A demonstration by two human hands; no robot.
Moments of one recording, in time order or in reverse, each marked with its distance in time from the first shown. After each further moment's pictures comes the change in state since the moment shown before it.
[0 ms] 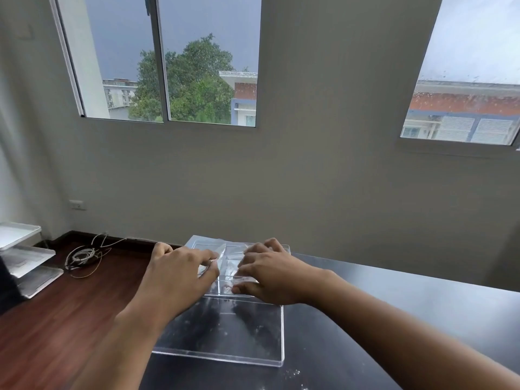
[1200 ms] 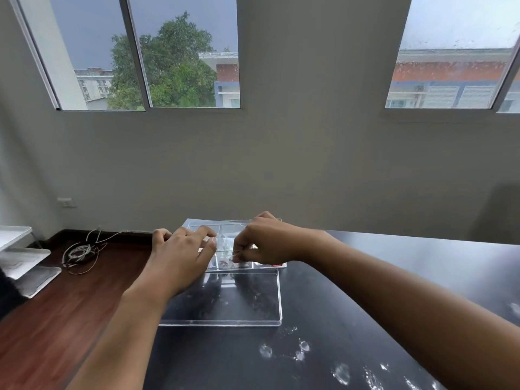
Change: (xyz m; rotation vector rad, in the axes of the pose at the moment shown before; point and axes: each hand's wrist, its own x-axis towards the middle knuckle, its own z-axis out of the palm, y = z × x) left_hand 0.005 -0.007 0.018 -0.093 -0.085 0.018; right_hand -0.001 0.004 -0.015 0.276 0.070 0.014
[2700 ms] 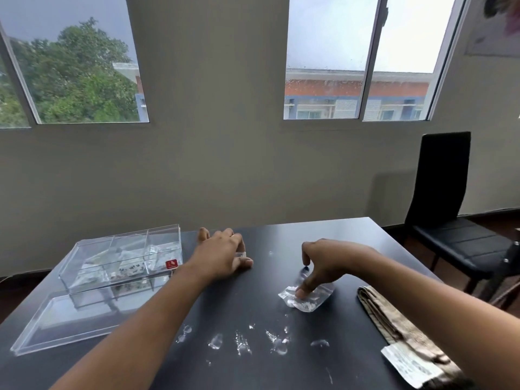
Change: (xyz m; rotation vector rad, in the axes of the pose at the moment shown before) left_hand 0.024 0.238 0.059 0.058 -0.202 0.447; right_hand -0.289 0.039 -0.055 0.005 -0.348 0.951
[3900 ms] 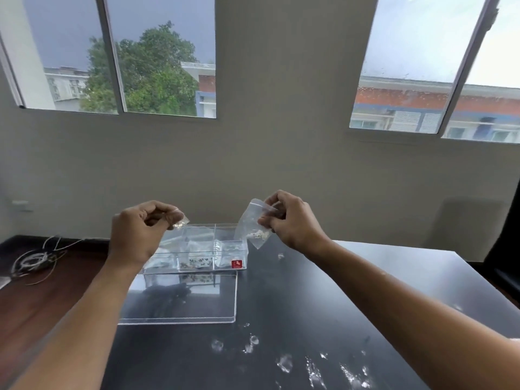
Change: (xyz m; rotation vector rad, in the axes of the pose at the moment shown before) left_hand -0.117 -0.187 -0.058 -0.767 0.845 -0.372; right_hand 0.099 -0.168 -0.039 0.875 0.633 -0.417
